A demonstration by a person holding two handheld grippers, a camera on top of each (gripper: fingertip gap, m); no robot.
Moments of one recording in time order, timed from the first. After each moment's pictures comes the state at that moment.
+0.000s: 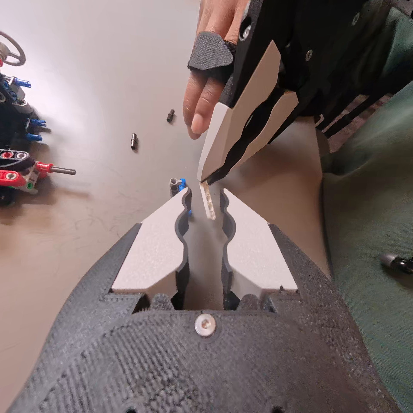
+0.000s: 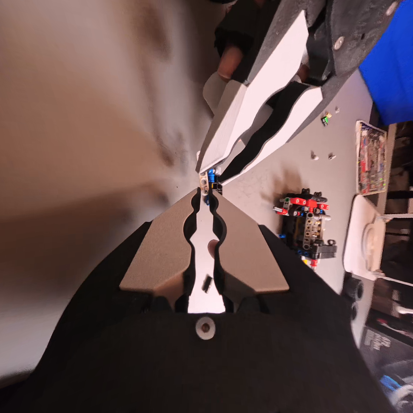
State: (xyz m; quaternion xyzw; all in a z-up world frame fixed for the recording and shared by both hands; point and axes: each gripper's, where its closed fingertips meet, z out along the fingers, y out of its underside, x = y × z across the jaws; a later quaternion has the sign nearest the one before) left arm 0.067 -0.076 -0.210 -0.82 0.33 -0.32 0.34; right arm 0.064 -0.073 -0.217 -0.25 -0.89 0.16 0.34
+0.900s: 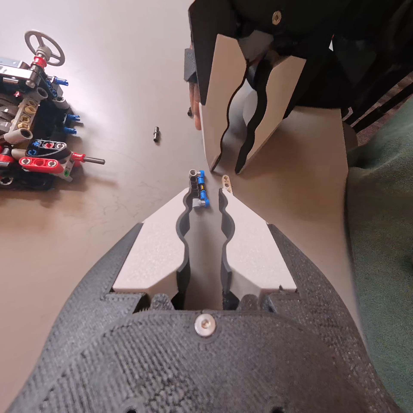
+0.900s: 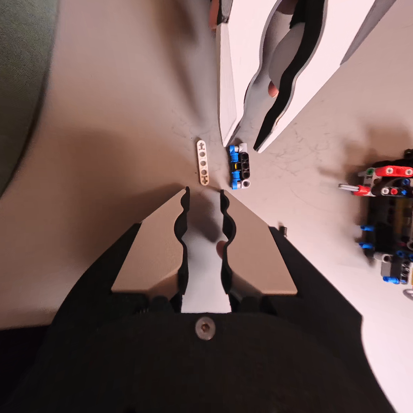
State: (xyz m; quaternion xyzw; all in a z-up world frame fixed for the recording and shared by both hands) left arm 0.050 -0.070 -0.215 -0.83 0.32 -0.28 0.35; right arm 0.082 -0.072 -0.236 -0.36 -0.89 0.25 0.12
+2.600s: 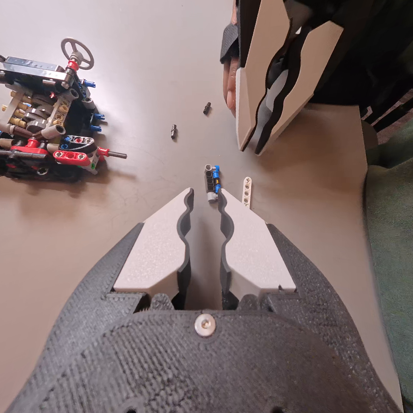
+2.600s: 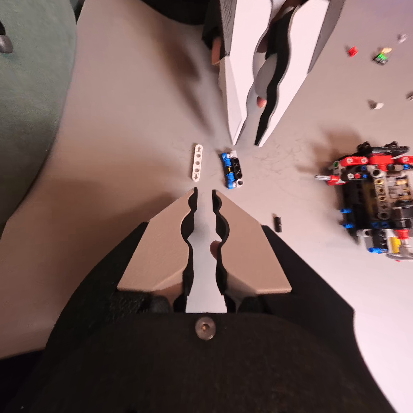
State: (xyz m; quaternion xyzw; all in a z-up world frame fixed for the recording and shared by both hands) left arm 0.035 -0.065 -0.215 -0.83 0.32 -0.25 0.37; right arm 0.086 -0.071 -0.215 -0.38 -0.85 0.31 0.20
